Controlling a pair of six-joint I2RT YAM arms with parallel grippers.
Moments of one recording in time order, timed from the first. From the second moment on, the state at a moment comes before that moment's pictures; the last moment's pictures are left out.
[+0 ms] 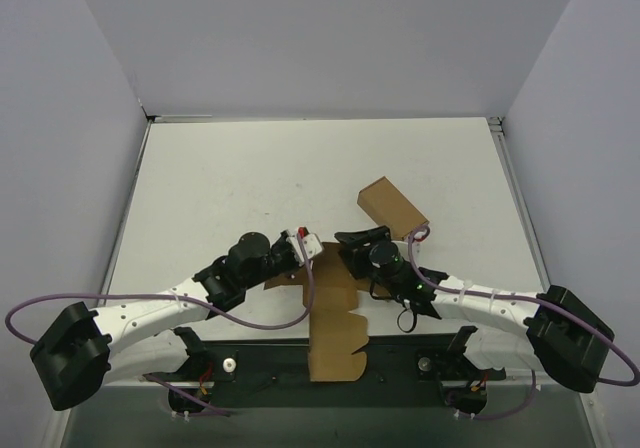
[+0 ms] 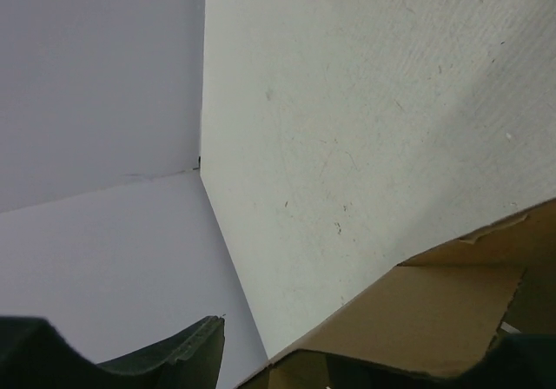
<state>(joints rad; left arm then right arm) -0.89 1.08 0.50 0.32 0.07 0.30 0.91 1.16 0.40 0.27 0.42 1.77</state>
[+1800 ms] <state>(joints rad) -0.65 0.80 0.32 -0.14 -0.31 -0.49 0.82 1.40 0.35 0.75 0.07 1.57</state>
